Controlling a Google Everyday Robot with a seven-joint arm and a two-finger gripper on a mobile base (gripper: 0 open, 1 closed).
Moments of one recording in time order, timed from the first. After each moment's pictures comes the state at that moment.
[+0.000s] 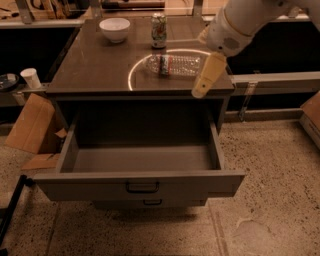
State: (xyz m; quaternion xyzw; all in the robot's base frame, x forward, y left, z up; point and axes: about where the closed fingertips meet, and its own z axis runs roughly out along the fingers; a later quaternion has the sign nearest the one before) arm 0.622 -0.114 0.937 -0.63 0.73 0.04 0.27
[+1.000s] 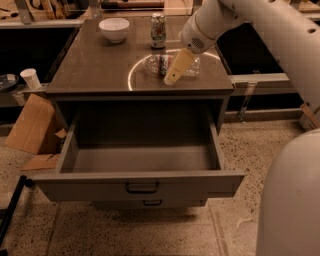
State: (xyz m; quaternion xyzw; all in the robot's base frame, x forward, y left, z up) arm 0.722 -0.058 0.904 -0.59 0.73 0.08 0.32
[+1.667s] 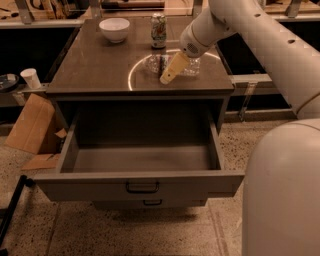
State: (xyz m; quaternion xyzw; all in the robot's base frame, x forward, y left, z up) arm 0.765 -0.057 0.876 -0.54 0.77 0.08 0.34
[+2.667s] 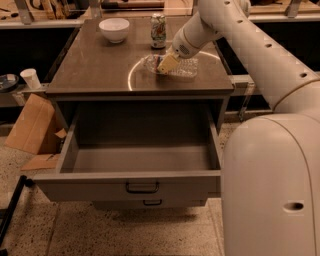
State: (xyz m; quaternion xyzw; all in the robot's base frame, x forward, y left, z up) arm 0.801 -0.045 0.857 -0.53 0.77 0.08 0.34
